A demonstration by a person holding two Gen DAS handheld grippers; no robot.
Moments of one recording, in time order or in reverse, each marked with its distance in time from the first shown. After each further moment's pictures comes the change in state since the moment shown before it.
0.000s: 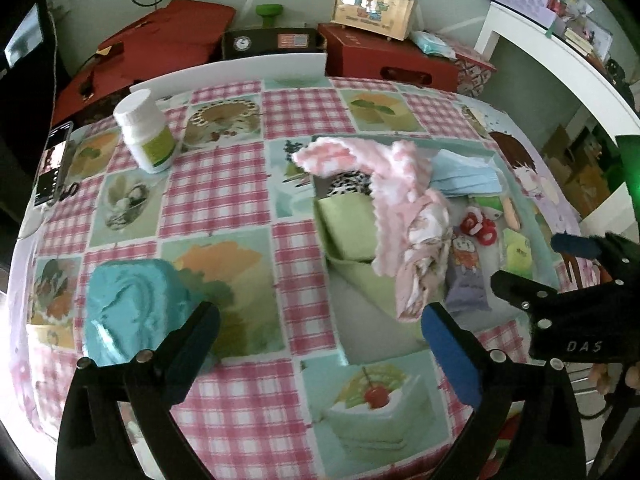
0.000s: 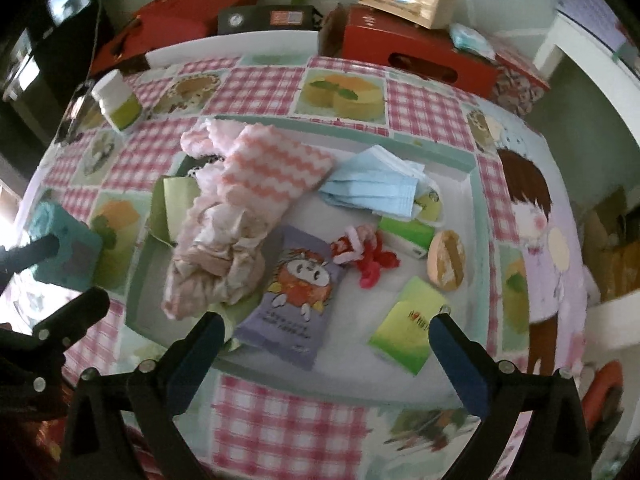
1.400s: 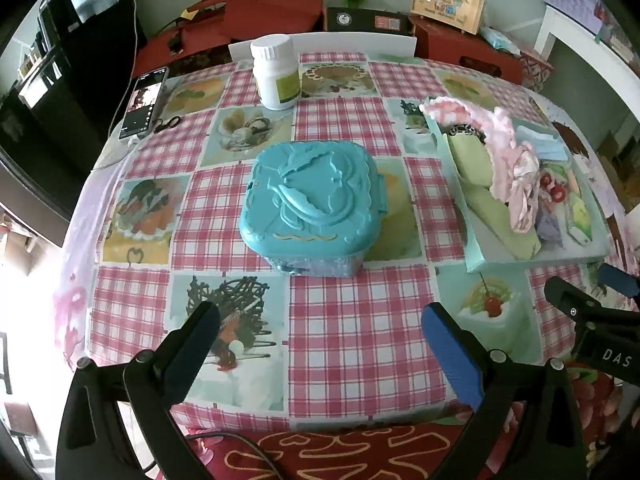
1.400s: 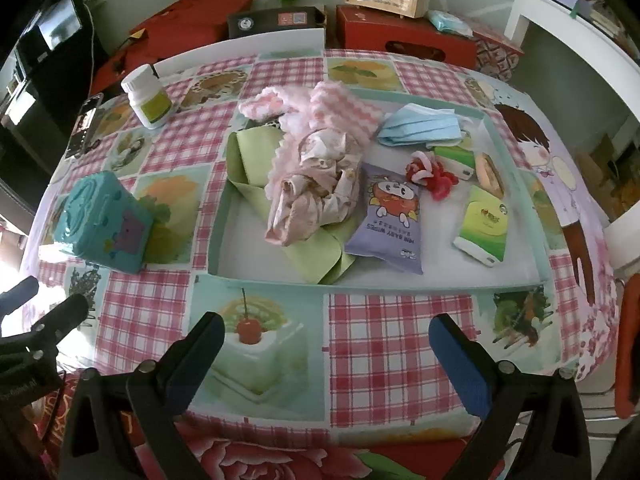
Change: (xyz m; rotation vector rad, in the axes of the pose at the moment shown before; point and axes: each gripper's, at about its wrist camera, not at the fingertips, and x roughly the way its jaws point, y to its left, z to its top) left arm -0.036 0.080 -0.070 -0.082 0.039 0.187; right arm -0.016 0.077 -0.064 0.135 -0.046 0.001
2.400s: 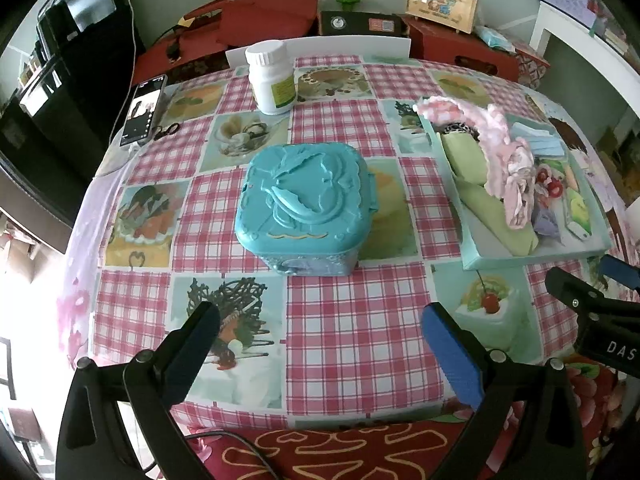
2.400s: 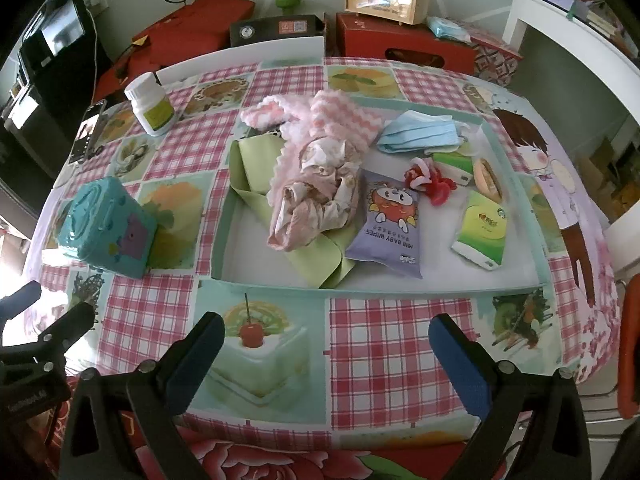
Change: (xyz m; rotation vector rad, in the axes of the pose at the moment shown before) left arm -0.006 -0.004 -0.002 0.020 -0.018 0.006; right arm -0.005 -0.003 -0.001 0.002 -0.028 0.008
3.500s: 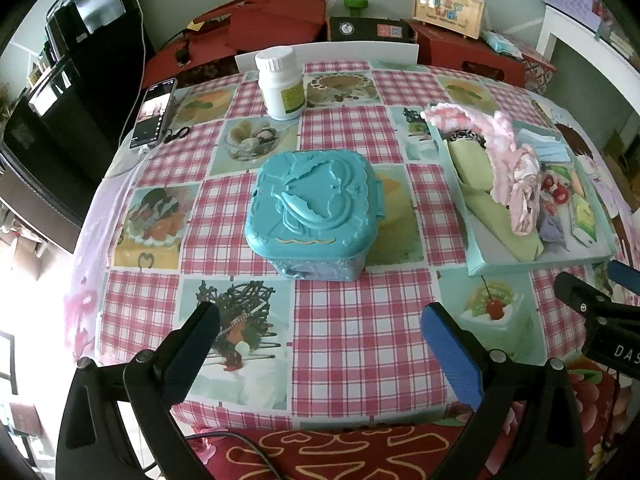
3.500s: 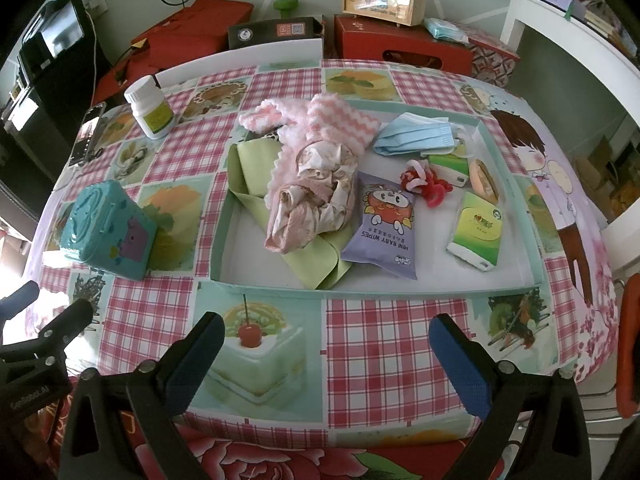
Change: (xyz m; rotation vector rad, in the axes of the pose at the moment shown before) left arm -0.003 0.002 0.001 -0.012 -0.018 0.031; right arm -0.004 -0.002 0.001 0.003 -0.003 -0.001
